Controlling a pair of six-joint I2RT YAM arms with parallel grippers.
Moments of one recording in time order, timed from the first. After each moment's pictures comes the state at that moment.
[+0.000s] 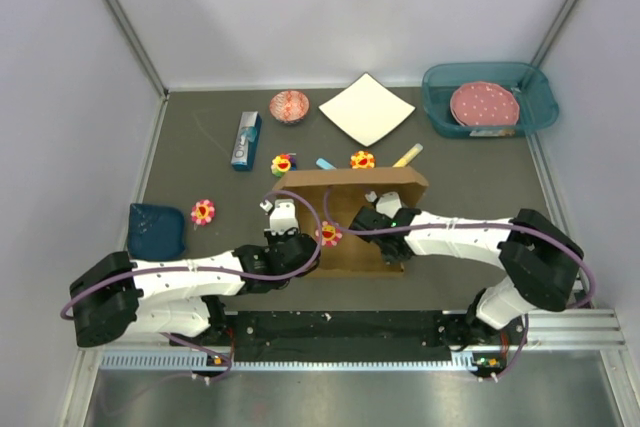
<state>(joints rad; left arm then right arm) -1.14 1.16 0.52 -0.27 -0.76 -0.94 0.99 1.53 0.84 -0.74 0.50 0.73</state>
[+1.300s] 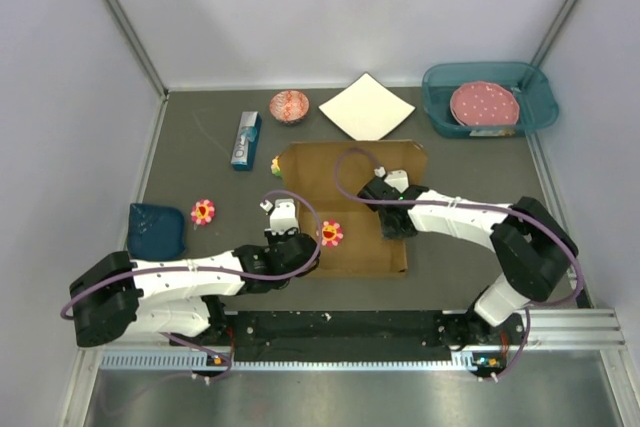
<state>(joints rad) -1.14 1.16 0.51 -0.26 -0.76 -0.94 0.80 1.56 0.92 -0.65 0.45 0.65</state>
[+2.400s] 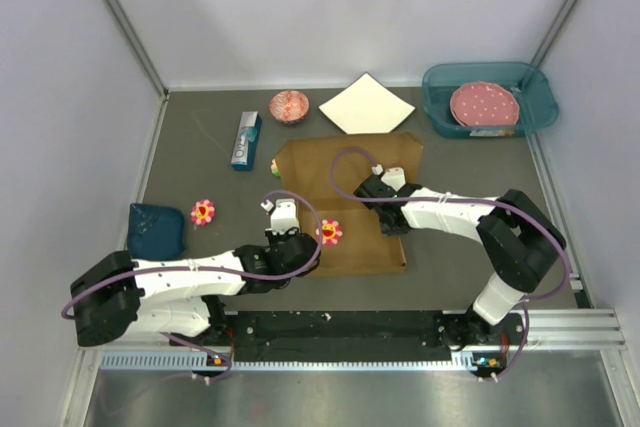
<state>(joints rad) -1.14 1.17 0.51 -0.25 -0.75 -0.93 0.78 1.66 0.94 -0.59 0.50 0.63</state>
